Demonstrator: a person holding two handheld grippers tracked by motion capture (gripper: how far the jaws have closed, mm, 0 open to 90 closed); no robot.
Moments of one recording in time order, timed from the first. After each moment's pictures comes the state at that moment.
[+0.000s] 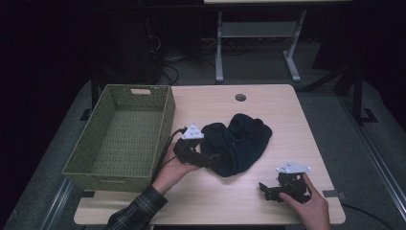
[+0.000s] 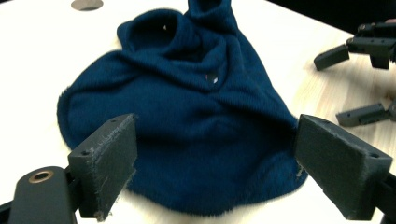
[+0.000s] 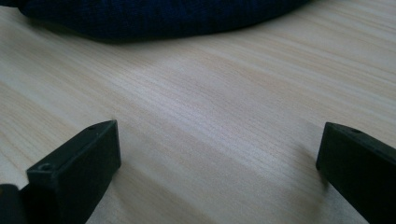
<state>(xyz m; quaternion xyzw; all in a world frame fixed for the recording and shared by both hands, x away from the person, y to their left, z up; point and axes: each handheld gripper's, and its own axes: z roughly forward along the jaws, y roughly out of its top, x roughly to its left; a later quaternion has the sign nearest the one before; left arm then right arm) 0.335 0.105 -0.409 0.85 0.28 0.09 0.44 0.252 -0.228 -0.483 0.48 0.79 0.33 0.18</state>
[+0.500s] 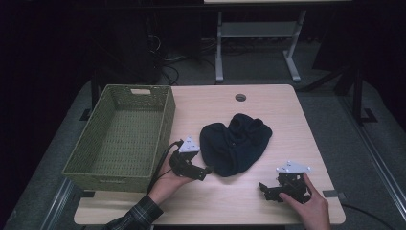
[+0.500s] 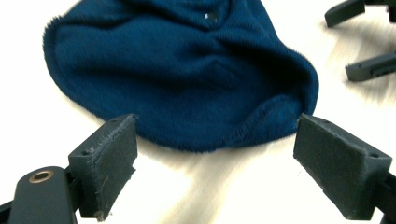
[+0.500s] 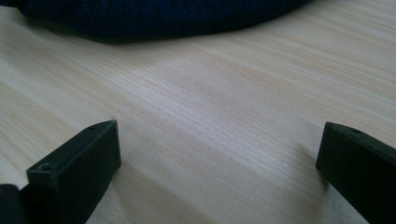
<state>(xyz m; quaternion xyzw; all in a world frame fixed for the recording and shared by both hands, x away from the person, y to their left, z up) 0.314 0.116 -0.434 0.86 0.29 0.09 0.41 0.252 -0.228 -0.483 0.48 0.79 0.33 0.18</state>
